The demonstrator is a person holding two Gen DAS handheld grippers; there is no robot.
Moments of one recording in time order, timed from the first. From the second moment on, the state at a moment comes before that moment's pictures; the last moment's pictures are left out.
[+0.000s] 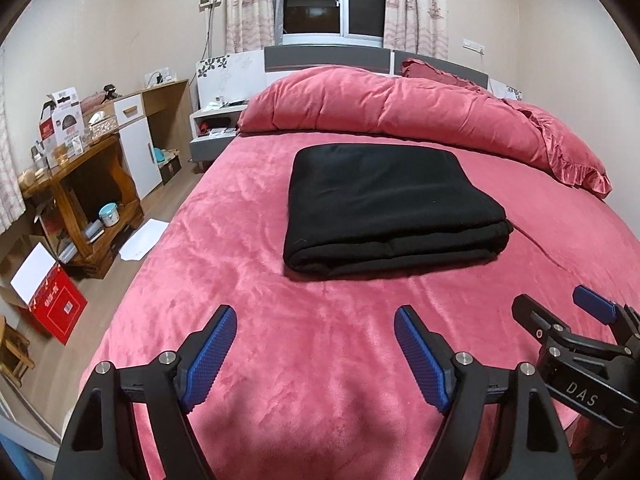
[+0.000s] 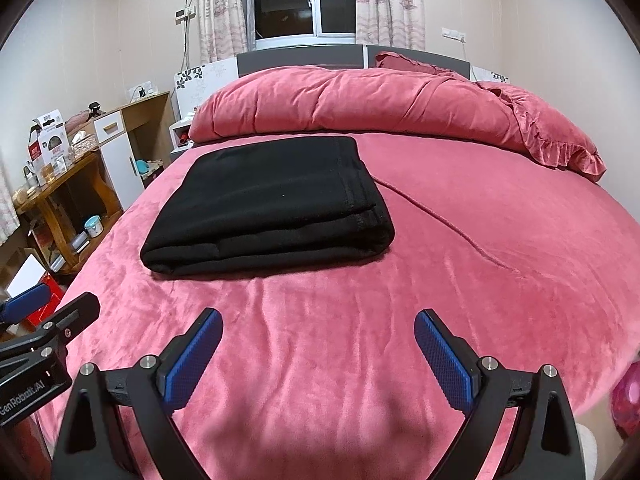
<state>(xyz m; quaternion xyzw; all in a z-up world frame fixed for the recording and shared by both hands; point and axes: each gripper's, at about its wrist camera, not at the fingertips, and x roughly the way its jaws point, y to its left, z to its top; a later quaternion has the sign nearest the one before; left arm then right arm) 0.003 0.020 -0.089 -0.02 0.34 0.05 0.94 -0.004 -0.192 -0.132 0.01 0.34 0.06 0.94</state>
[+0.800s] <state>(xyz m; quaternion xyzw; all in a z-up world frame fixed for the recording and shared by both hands) 0.008 0.025 -0.098 -0.03 0.37 0.06 0.93 -0.003 -0.190 -0.138 0.01 0.36 0.07 0.93</state>
